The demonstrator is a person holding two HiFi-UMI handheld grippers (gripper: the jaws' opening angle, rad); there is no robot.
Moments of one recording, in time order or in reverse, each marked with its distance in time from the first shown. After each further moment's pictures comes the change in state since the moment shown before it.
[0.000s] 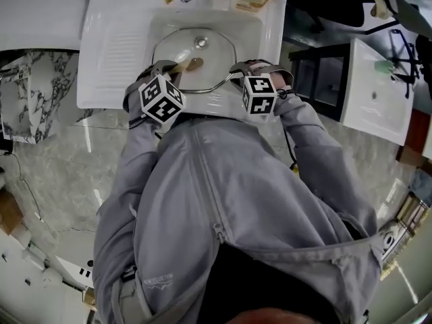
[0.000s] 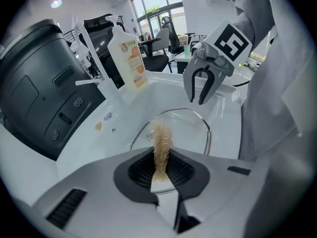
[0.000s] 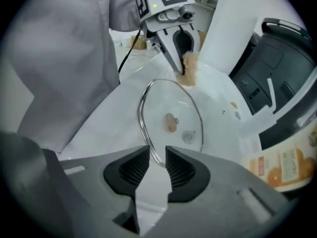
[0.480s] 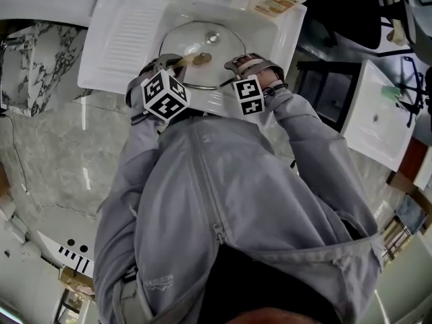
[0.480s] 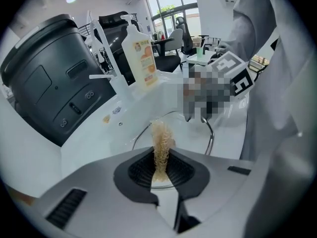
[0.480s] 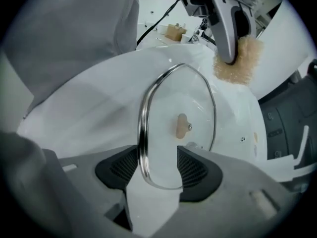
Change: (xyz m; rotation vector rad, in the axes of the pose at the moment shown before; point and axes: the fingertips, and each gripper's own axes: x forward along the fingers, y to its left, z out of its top) left arm -0.008 0.004 -0.005 -0.133 0.008 0.065; right arm 0.060 0.003 -0.004 -0.432 0.106 0.030
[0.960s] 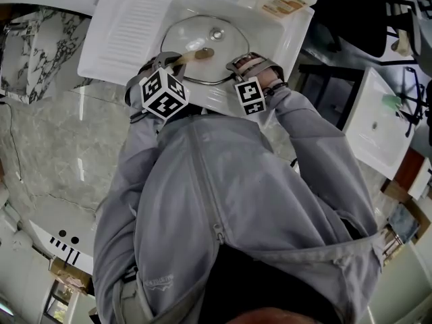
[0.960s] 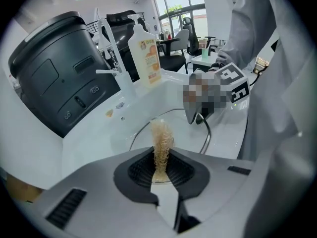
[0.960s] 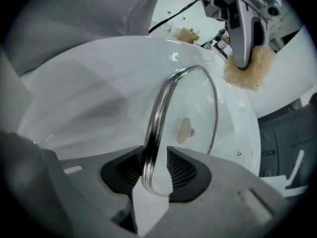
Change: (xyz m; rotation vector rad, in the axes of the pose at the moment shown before) left arm -0.006 -0.002 -0.013 -0.068 0.007 0.027; right arm 0.018 -0.002 -0.001 -0.165 0.009 -0.095
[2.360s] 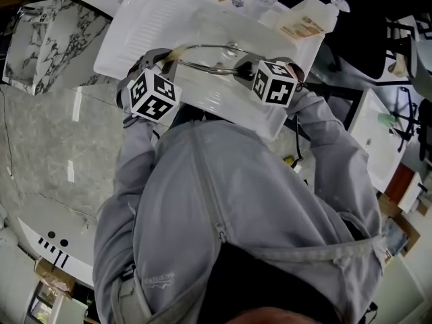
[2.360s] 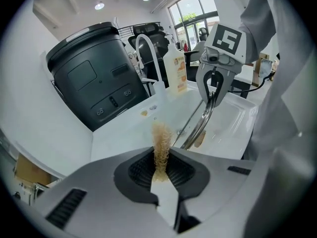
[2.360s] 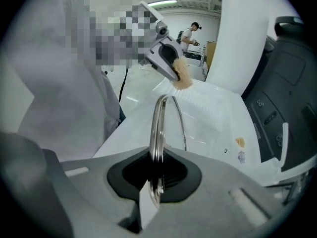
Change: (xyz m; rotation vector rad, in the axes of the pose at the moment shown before) left arm -0.067 0.083 -0.037 -0.118 -0.090 0.162; right arm -0.117 -0.112 0.056 0.512 -0.299 0.211
